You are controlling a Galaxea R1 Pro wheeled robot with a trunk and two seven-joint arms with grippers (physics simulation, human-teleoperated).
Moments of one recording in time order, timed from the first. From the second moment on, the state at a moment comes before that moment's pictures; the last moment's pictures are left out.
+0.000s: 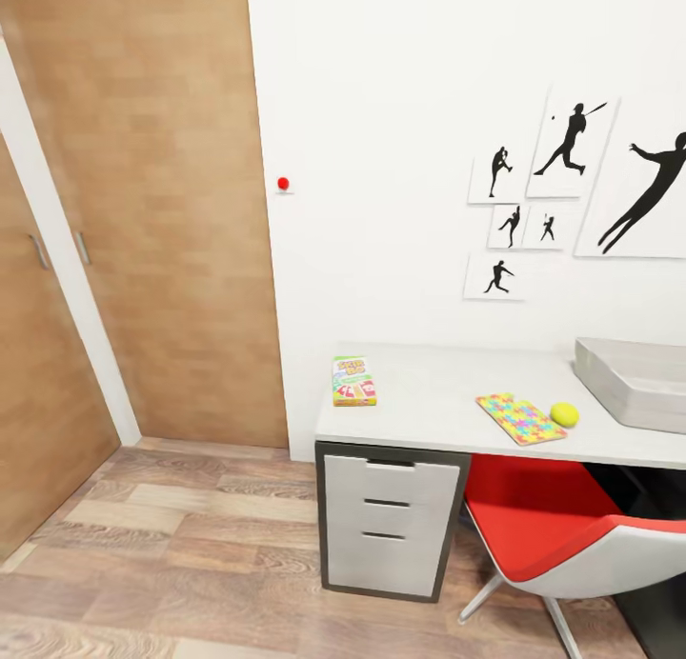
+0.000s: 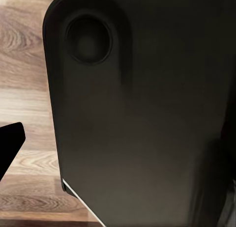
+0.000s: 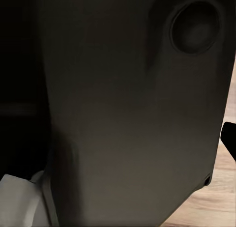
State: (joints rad) left arm 0.00 -0.02 0.00 -0.01 -0.01 -0.01 0.00; right arm 0.01 0.07 -0.01 -0.01 0.00 -0.01 -0.01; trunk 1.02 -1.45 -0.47
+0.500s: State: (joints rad) left arm 0.00 -0.02 0.00 -0.01 -0.01 -0.01 0.00; right arm 0.01 0.08 -0.01 -0.01 0.00 -0.01 -0.01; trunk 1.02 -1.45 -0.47
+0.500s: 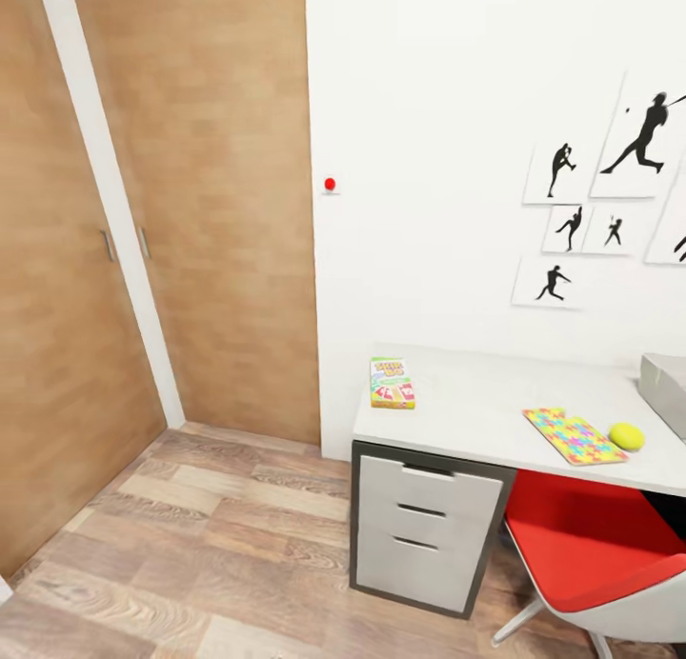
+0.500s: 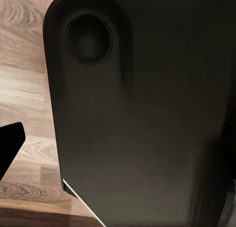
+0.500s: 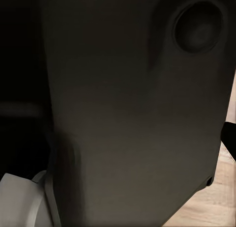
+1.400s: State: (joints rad) left arm 0.00 -0.02 -0.01 -0.01 -0.01 -0.01 0.00; right arm 0.01 0.07 -0.01 -0.01 0.00 -0.02 -0.01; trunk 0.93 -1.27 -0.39
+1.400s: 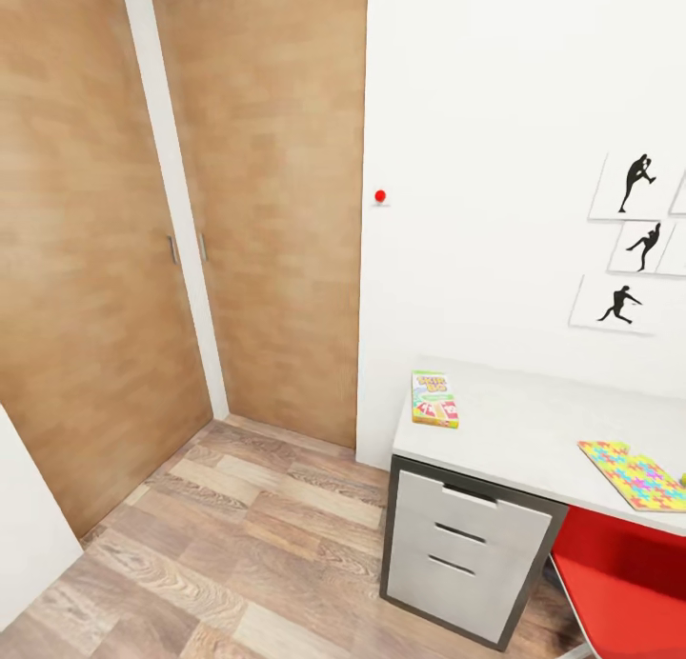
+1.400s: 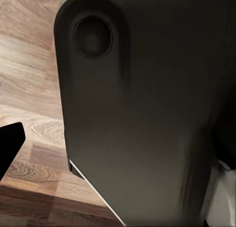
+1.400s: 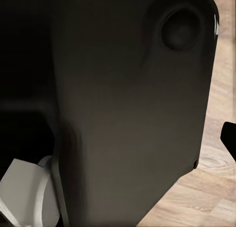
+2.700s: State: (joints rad) left arm 0.00 -0.02 0.00 -0.01 -0.01 -0.01 0.00; right arm 0.01 0.06 0.00 0.00 0.01 -0.08 -0.01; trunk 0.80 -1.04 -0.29
